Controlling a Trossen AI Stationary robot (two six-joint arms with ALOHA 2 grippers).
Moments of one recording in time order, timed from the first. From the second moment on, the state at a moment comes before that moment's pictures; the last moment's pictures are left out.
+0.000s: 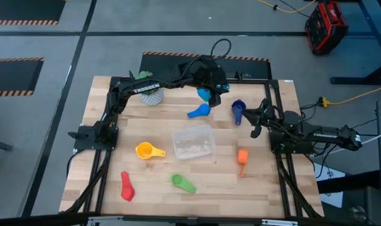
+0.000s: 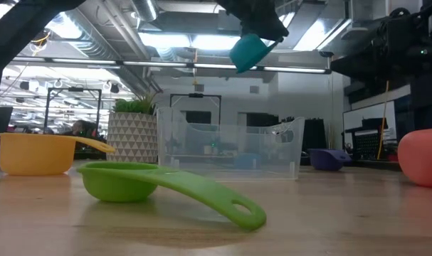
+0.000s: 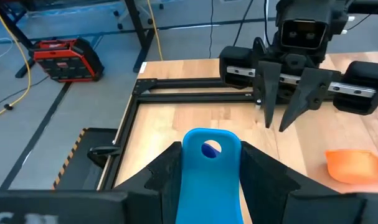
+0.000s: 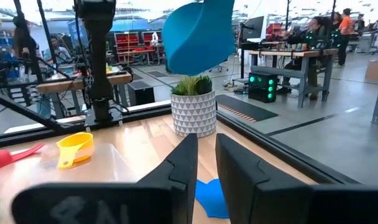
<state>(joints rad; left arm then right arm) 0.29 2.09 2.23 -0.62 0.09 0.19 -0.14 0.18 0.05 0.19 0.24 0.07</state>
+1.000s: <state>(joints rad) 0.29 2.10 2.23 -0.61 0.09 0.19 -0.14 0.18 0.05 0.23 0.26 0.00</state>
